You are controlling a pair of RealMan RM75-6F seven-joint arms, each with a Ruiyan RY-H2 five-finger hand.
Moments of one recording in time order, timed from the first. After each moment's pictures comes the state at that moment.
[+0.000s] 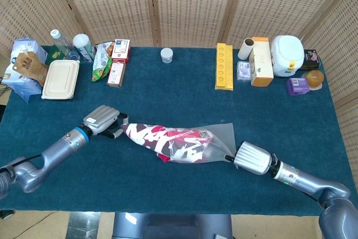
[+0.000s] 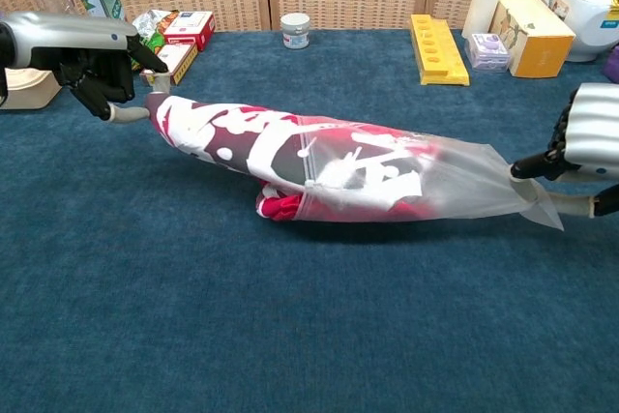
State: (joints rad) left arm -0.86 -1.22 -0.03 -1.43 1.42 0.70 -0.33; right arm 0.60 -1.70 -0.31 -0.36 -1.95 1.71 0.31
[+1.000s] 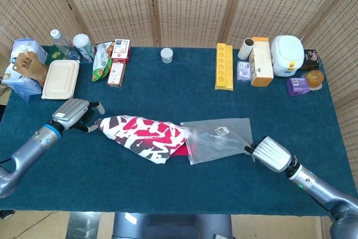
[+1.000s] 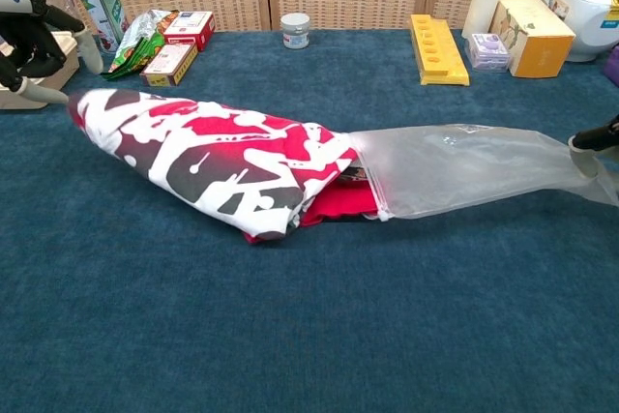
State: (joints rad) left arm -0.76 -1.12 -0.02 -1.41 1.44 0.78 -0.44; right arm 0.49 -1.68 -0.23 -0.34 -1.86 1.69 0.31
